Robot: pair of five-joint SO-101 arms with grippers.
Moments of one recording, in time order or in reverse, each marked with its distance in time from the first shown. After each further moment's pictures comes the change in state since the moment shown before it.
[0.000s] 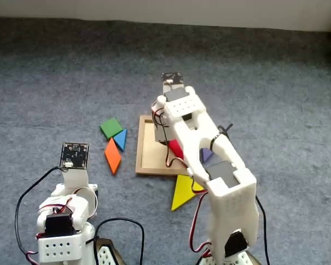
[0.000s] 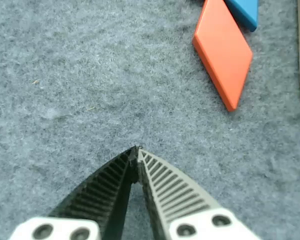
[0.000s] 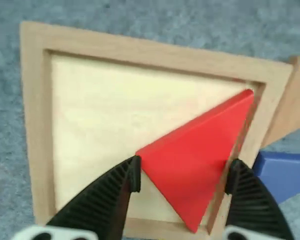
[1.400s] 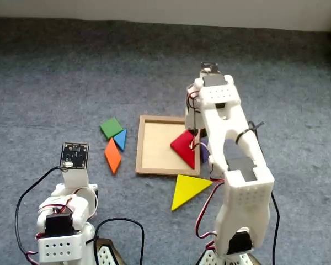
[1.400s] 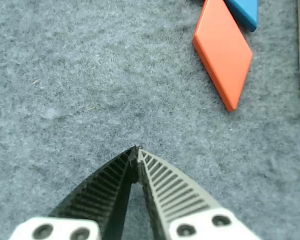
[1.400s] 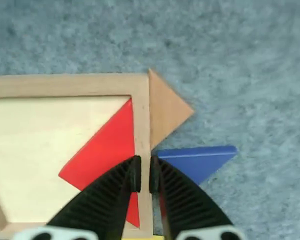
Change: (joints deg) left arm 0.0 0.0 0.0 0.0 0.0; right arm 13.3 0.0 -5.4 5.6 4.7
